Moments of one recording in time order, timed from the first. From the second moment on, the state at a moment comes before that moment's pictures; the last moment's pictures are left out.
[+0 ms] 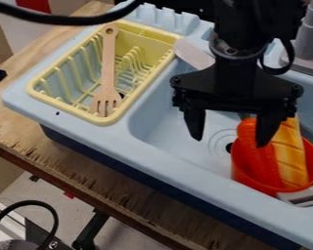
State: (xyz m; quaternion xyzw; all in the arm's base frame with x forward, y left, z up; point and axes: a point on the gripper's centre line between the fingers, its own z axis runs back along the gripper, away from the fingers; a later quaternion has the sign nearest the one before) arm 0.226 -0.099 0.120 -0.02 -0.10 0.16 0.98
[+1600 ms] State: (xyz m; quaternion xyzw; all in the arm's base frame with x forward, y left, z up) arm 0.262 -0.100 0.116 -0.01 -0.17 0.30 0.94
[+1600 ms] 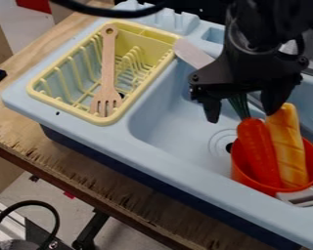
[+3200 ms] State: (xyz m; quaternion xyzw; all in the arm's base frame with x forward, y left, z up) arm 0.271 -0.090 0.135 -0.03 -0.15 0.35 0.92
